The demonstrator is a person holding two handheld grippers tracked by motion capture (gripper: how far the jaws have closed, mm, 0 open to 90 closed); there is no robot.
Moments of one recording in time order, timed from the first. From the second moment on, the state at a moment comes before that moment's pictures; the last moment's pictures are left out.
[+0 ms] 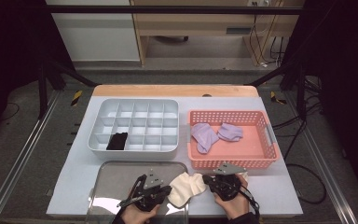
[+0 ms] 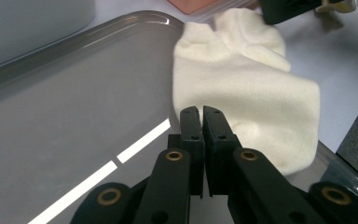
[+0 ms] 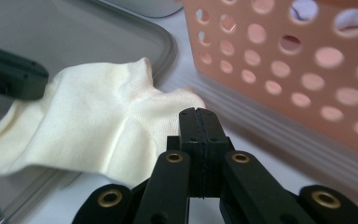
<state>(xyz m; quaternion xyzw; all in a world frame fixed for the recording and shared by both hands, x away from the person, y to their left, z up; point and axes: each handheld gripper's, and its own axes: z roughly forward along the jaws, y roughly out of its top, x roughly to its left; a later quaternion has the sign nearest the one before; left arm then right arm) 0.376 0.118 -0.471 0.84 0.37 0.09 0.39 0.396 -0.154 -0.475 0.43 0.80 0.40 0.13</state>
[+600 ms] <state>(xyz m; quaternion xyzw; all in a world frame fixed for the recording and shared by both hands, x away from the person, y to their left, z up) 0.369 0.135 -0.468 0.83 0.39 0.12 0.38 0.389 -0.151 -0.479 0.42 0.79 0.43 0.13</state>
